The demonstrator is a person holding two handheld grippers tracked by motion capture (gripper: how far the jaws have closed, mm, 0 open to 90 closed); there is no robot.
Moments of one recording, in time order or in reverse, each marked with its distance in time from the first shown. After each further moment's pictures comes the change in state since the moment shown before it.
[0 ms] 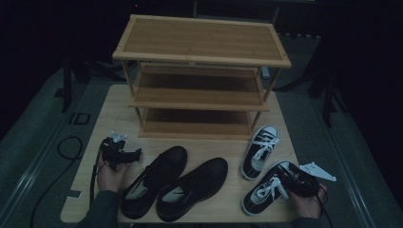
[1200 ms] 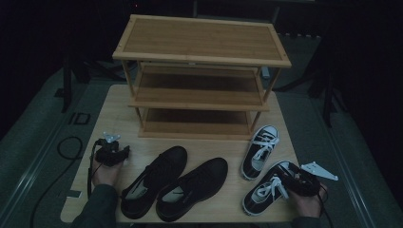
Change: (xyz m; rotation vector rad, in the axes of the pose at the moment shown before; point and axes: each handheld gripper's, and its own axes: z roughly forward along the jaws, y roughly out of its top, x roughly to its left) left arm 0.009 -0.004 -0.017 0.003 0.088 -0.055; right arm -0.005 -0.001 0.001 -0.004 0.043 0.032
